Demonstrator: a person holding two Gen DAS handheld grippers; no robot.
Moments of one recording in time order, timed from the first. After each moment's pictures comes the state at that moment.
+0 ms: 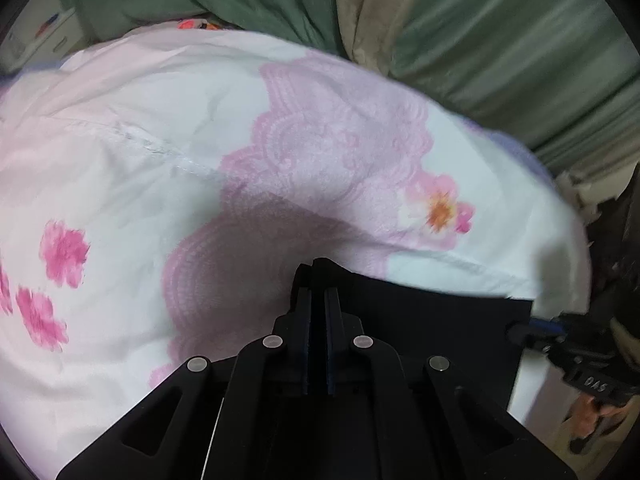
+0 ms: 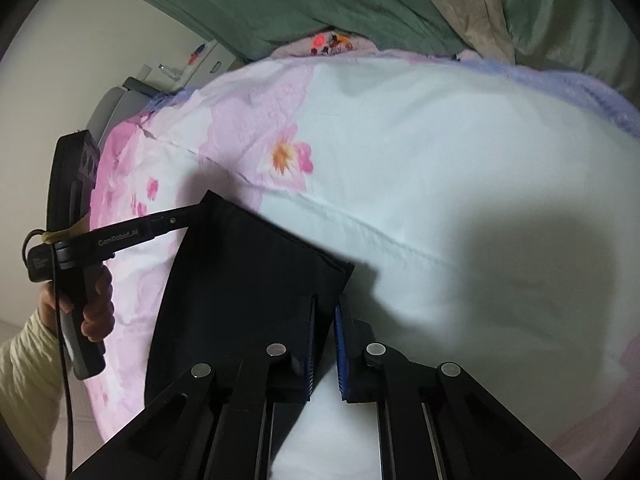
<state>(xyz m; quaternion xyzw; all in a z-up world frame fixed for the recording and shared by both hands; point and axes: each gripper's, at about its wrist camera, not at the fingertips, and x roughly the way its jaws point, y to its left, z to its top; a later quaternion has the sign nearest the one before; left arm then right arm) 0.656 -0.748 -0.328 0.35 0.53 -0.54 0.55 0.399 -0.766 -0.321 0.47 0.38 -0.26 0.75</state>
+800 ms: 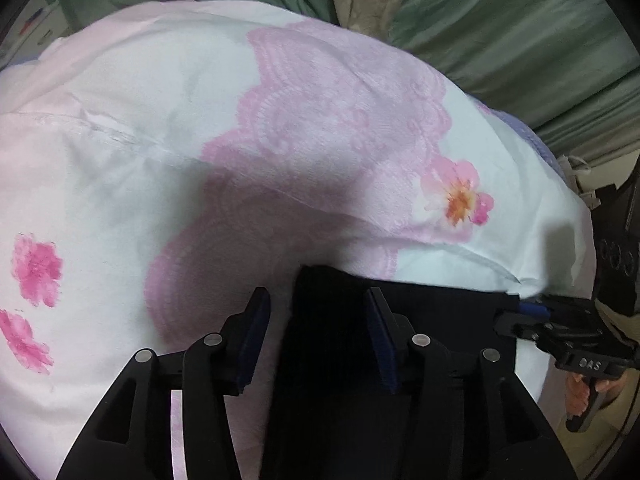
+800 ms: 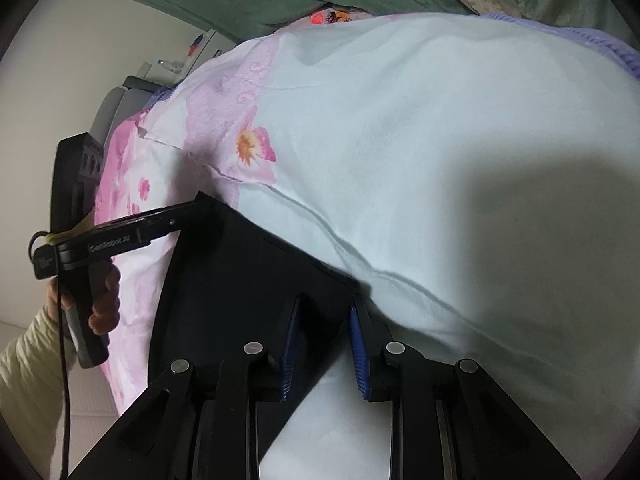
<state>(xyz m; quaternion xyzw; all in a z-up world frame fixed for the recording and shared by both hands) 0.662 -0.754 -0.341 0.37 0.55 -0.54 0.52 0.398 -0.787 -0.364 0.52 0.38 -0.21 0.74</state>
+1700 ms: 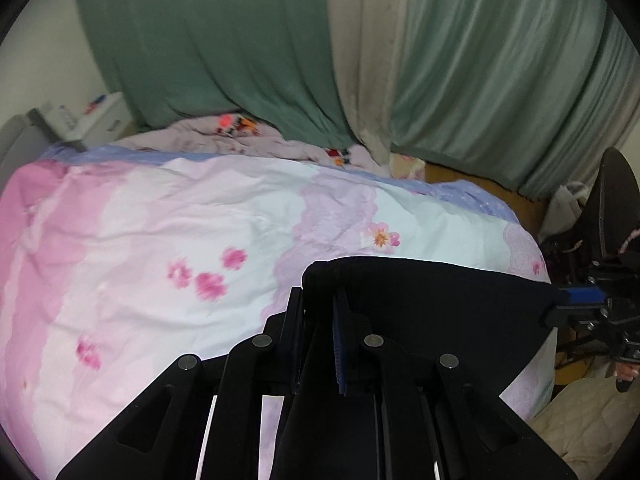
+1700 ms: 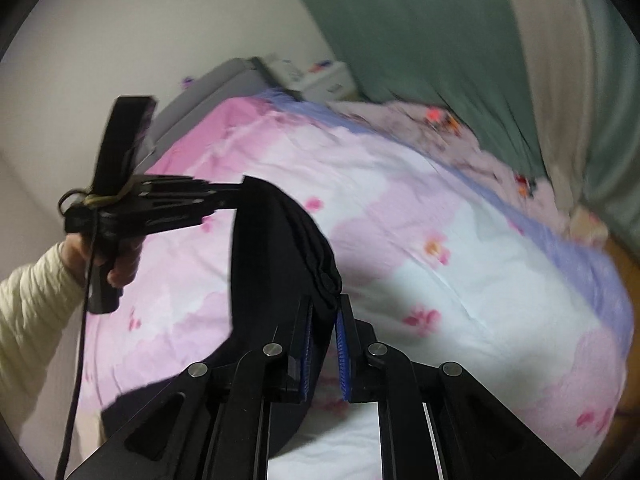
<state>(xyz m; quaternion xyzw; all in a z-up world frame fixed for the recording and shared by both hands) 0.623 -0.617 -0.094 0.33 0.39 -0.56 0.66 0.397 -0.671 -0.114 0.28 0.35 -0.14 0.88</state>
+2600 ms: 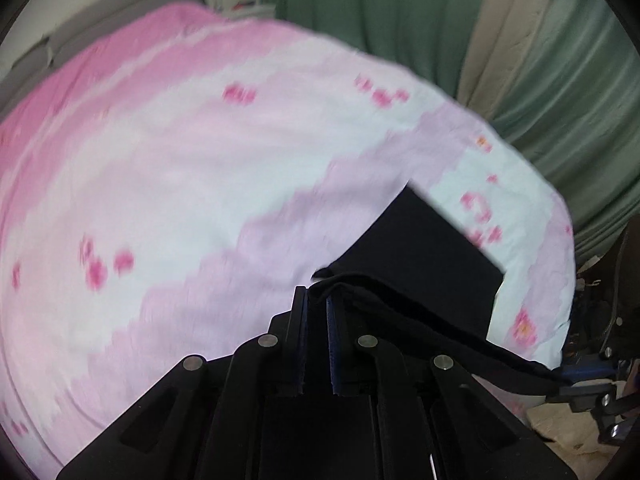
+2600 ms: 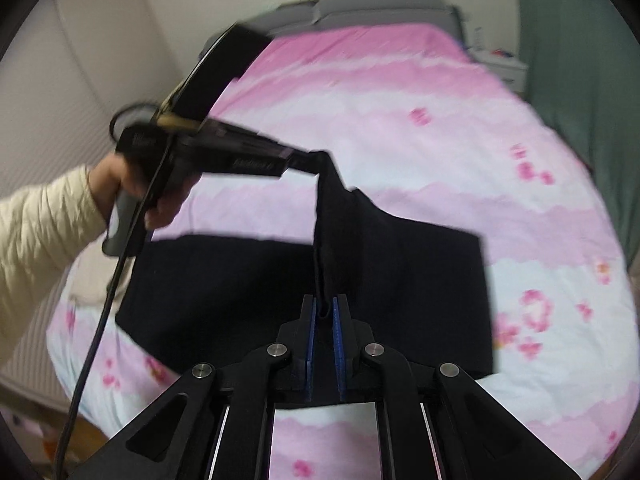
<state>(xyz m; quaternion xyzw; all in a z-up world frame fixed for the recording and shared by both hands) 0.651 -0.244 -0.167 0.21 0.51 -0.39 0.74 0.454 -0.327 -0.121 0.08 0.47 0.07 0.88</state>
